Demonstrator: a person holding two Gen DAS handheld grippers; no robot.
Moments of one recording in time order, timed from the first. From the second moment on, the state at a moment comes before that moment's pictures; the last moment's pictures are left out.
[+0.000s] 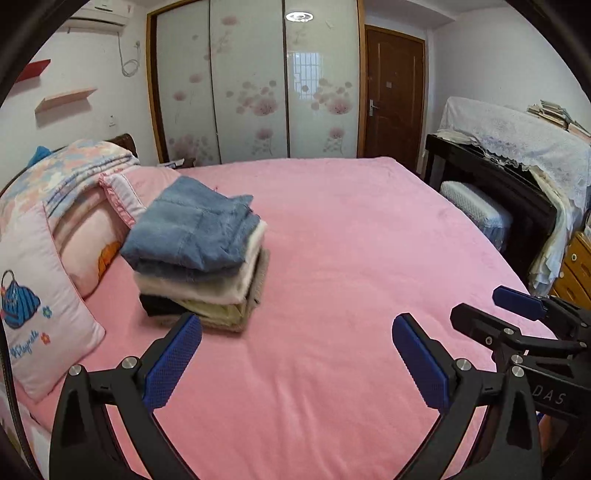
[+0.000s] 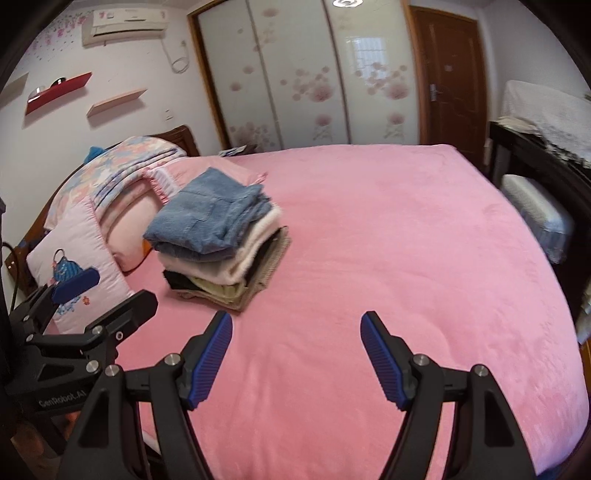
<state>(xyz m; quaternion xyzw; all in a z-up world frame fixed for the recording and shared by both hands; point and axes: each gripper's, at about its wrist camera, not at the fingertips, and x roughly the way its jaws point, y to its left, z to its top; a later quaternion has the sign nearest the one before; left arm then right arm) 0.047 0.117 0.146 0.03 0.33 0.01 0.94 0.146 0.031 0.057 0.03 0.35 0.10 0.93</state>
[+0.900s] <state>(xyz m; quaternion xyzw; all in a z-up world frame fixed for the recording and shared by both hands) -0.053 0.041 0.122 -0.02 0.32 0.03 0.95 0.045 -0.035 0.046 0.01 0.31 0.02 0.95</state>
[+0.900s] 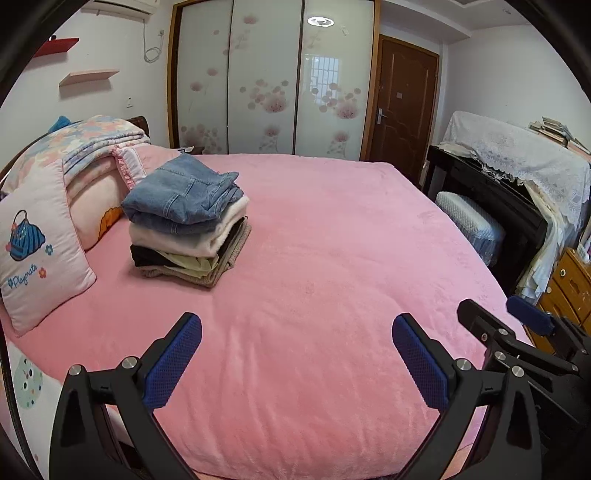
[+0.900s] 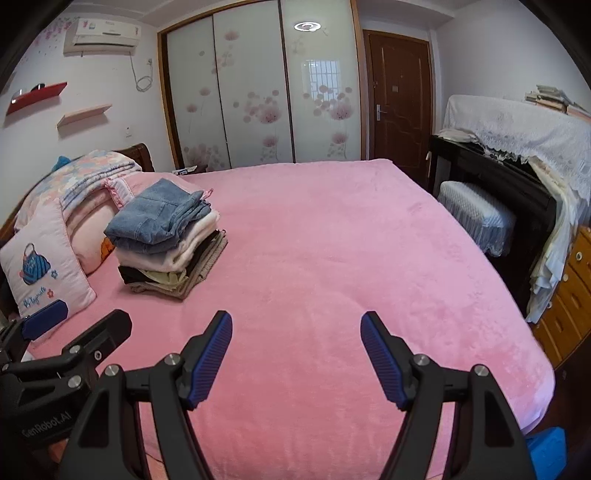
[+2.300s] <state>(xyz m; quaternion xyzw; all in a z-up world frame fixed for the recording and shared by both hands) -0.056 0.039 0.103 -0.01 0.35 0.03 0.94 0.029 -0.051 0.040 0.00 0.31 0.00 0.95</state>
